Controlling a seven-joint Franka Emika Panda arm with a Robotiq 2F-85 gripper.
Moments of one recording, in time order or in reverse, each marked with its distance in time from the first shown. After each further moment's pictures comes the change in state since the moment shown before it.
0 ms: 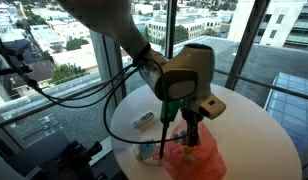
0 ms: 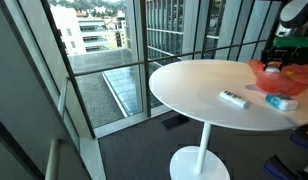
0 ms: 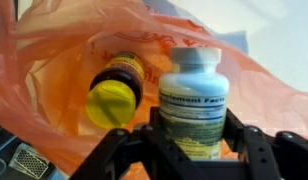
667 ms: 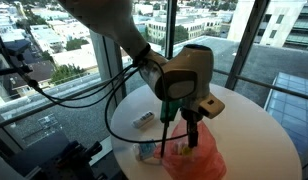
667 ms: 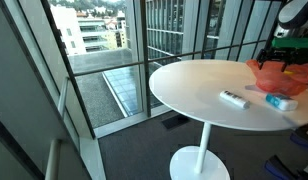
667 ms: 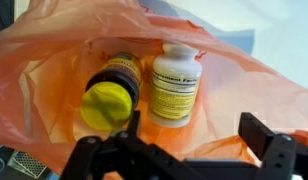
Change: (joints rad) arm 0.009 0.010 -0.001 0.006 0.000 0.000 -0.003
